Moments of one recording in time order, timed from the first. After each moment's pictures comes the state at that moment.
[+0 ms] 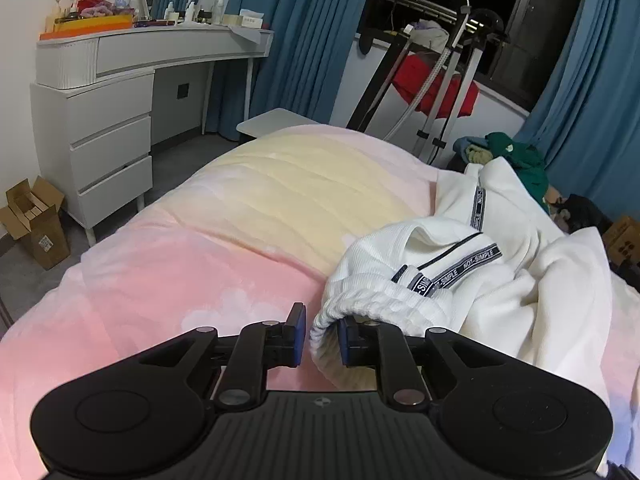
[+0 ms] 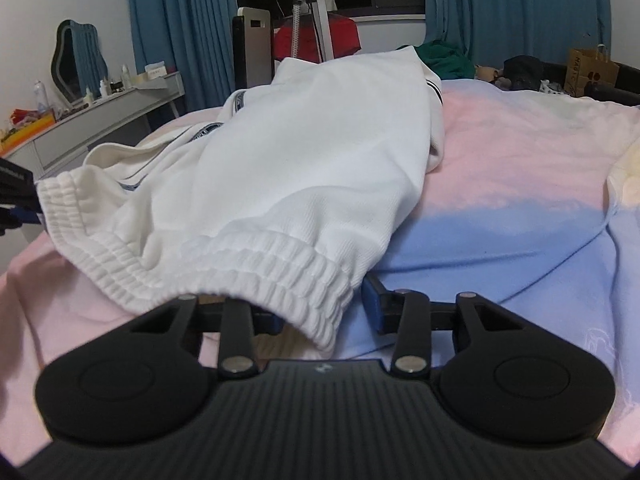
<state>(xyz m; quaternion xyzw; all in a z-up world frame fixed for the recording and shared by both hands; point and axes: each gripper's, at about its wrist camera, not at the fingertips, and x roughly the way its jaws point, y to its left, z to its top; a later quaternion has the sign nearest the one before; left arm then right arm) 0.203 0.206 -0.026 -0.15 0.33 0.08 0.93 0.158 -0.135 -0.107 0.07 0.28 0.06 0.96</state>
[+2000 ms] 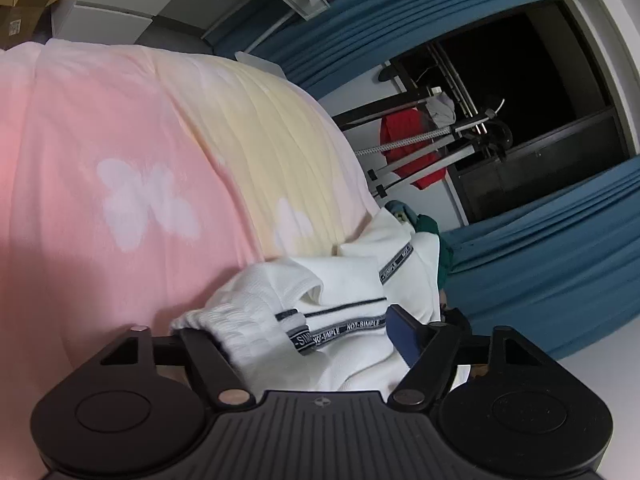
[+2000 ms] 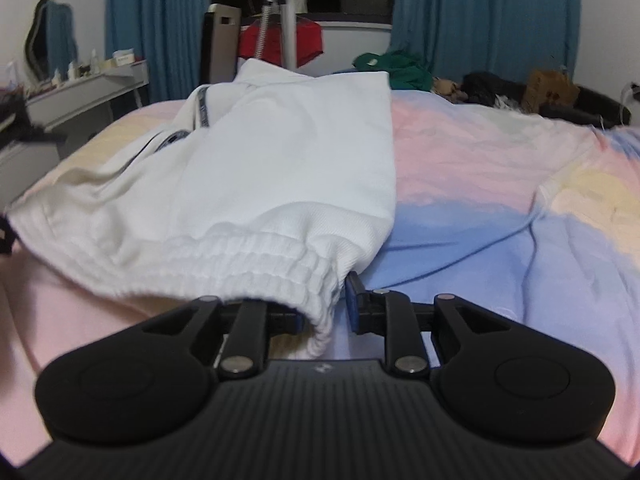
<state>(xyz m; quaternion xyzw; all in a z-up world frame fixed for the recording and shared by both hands) 0.219 0.222 -0.091 -0.49 0.27 0.00 0.83 0.126 -0.144 -0.109 0.01 0.28 -0.01 0.96</state>
